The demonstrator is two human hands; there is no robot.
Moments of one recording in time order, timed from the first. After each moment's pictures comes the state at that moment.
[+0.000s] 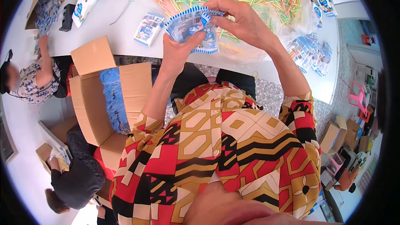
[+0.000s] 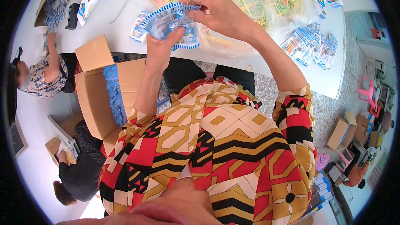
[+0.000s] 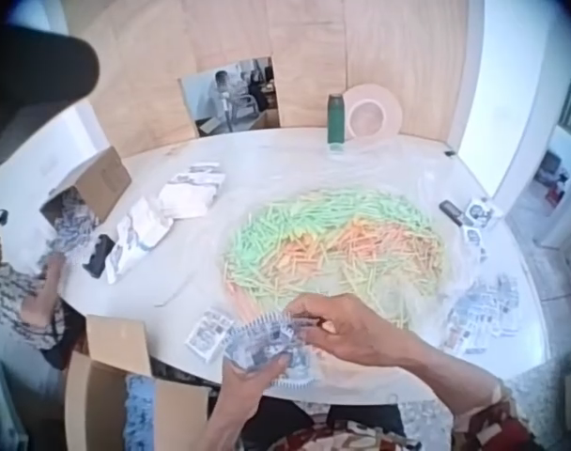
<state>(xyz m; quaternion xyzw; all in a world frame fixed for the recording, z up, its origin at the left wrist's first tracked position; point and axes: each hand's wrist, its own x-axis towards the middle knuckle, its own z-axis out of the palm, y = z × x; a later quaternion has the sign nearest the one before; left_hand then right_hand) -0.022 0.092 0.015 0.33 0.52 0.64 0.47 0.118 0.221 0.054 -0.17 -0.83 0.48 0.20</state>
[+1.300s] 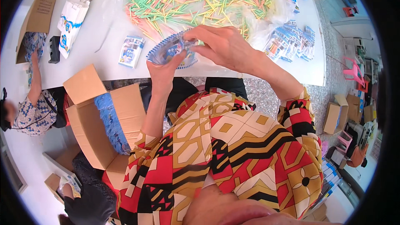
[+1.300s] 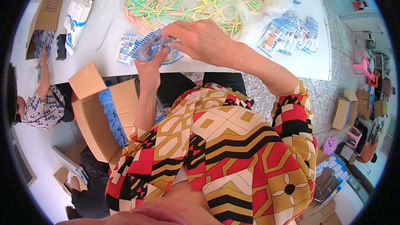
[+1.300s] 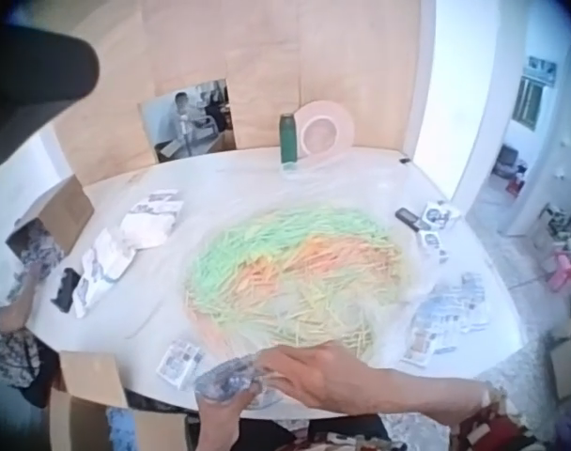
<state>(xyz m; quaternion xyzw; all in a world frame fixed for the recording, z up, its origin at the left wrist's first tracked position) -0.005 0.088 0.012 0.30 0.51 0.67 0.44 0.148 0.189 0.063 -0.16 -0.91 0.26 0.27</state>
